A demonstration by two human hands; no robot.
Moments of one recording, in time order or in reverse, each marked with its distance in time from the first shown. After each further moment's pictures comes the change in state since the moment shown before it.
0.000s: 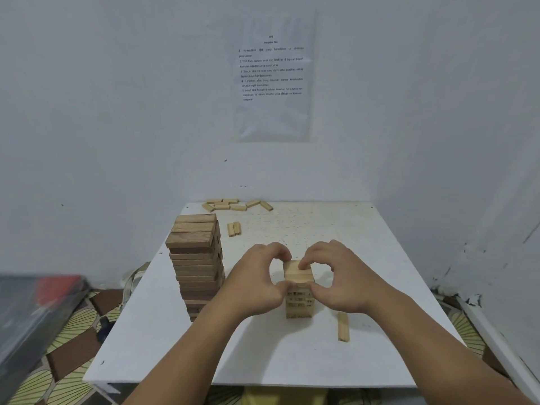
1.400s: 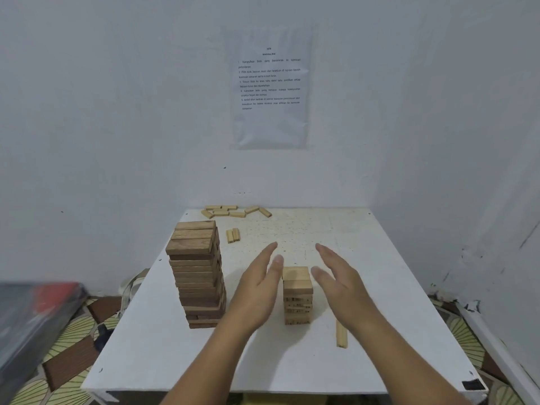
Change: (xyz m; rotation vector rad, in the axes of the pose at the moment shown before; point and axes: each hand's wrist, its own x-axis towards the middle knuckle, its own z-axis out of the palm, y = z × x) left_hand -0.013 0.024 0.013 -0.458 0.086 -0.213; right_hand -0.013 -0.022 0.021 0.459 0.229 0.403
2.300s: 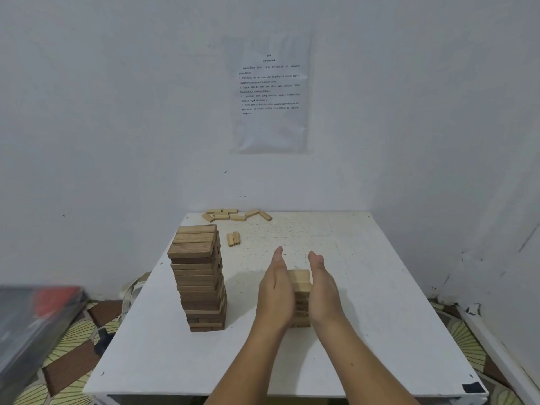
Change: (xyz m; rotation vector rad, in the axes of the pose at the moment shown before) left_hand 0.009 0.004 0.048 -0.275 0.180 -0.123; right_hand 0.003 -0.020 0.051 0.482 0.173 0.262
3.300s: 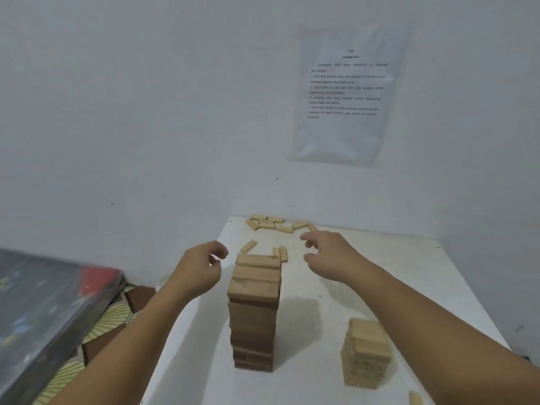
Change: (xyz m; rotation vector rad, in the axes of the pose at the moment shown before) left_hand 0.124 -0.016 -0.257 0.679 0.118 0.061; right_hand 0.126 -0.080 0.091 -1.025 -0.436 -0.239
